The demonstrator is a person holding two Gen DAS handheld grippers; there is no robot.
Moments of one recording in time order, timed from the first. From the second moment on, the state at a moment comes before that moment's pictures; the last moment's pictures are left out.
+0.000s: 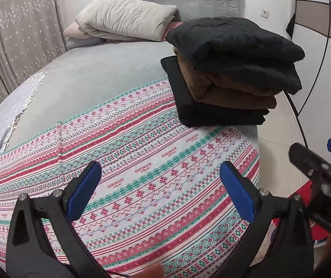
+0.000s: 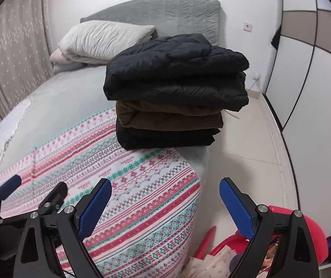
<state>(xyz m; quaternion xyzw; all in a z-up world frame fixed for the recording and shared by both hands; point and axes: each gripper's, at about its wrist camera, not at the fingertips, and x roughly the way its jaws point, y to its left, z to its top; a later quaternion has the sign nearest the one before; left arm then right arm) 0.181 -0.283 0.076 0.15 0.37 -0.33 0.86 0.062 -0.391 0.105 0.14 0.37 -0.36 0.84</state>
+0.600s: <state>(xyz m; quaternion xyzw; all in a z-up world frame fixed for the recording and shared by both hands) 0.166 -0.293 0.074 0.16 0.36 -0.32 0.86 0.042 -0.410 0.104 0.14 0.37 -0.39 0.83</state>
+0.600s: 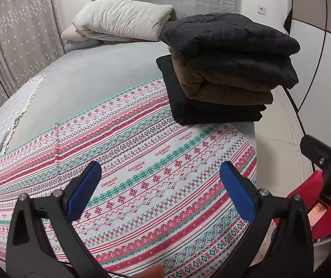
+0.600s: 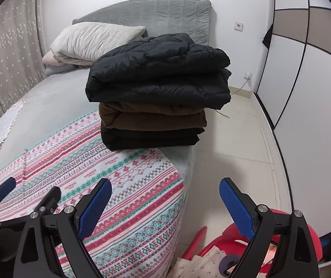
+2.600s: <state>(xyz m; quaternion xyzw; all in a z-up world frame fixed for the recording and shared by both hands) 0.168 -0.291 0.078 0.15 0.36 -0.31 0.87 0.044 -0.407 0.098 0.13 0.39 -0.38 0.83</state>
